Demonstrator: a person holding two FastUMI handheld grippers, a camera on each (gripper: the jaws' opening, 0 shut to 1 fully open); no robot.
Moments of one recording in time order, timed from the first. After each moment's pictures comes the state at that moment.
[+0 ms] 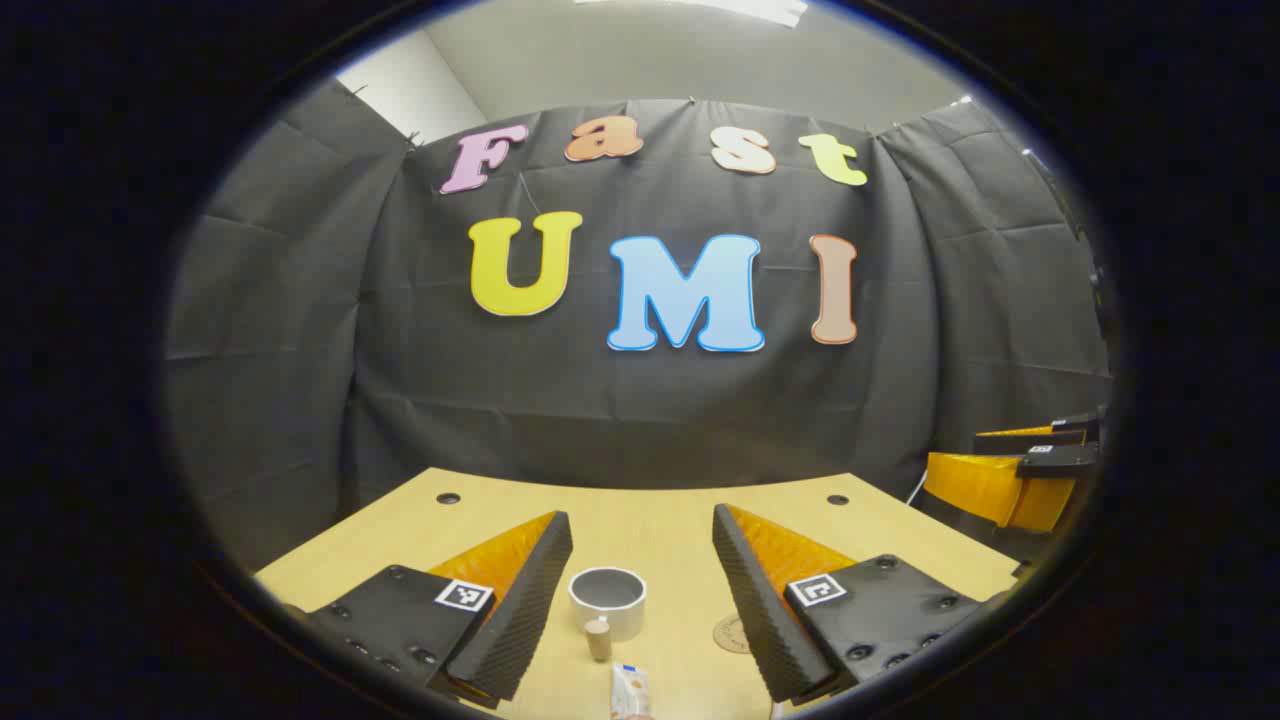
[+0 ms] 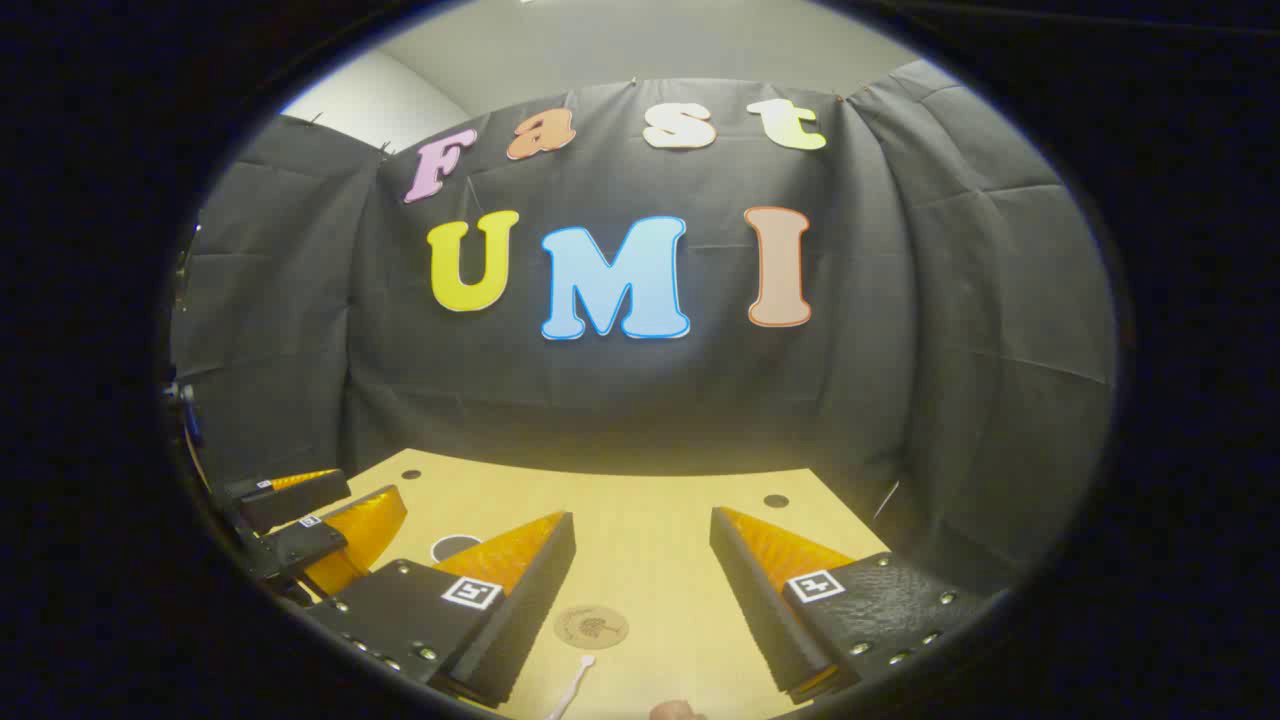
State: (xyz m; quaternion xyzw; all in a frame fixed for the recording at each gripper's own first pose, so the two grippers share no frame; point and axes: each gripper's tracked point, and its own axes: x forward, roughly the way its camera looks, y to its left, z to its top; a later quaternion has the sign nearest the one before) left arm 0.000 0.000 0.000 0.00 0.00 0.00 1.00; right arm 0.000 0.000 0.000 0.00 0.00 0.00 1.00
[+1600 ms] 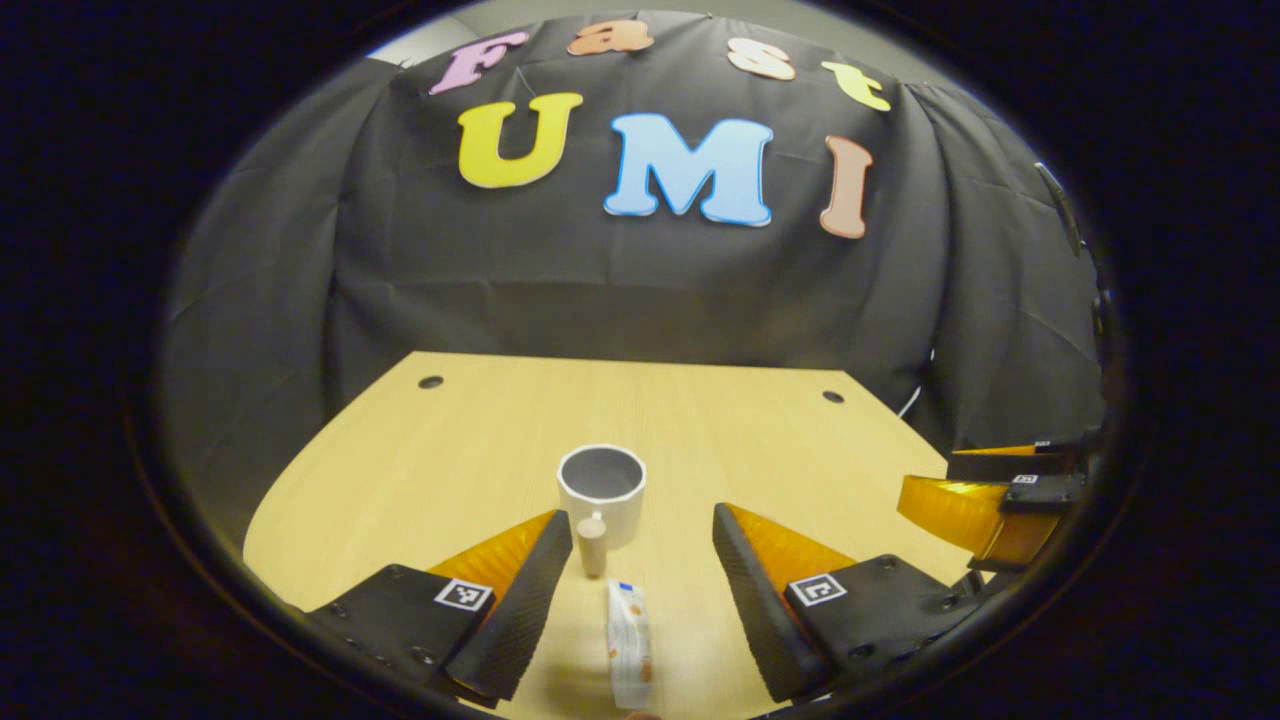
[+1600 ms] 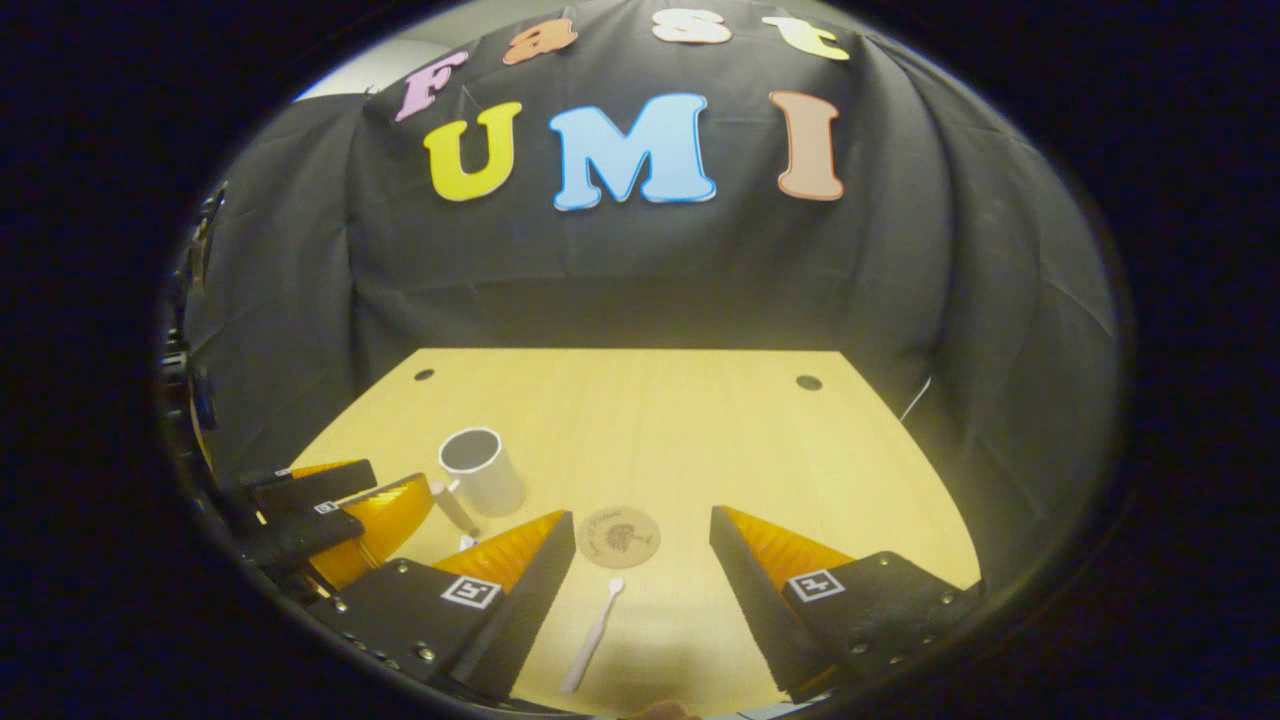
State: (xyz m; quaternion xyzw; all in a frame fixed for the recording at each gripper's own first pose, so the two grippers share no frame) left arm -0.010 0.004 -0.116 -0.03 0.22 -0.01 0.98; right arm 0.006 0.032 -0.109 0.01 0.21 0.03 0.98
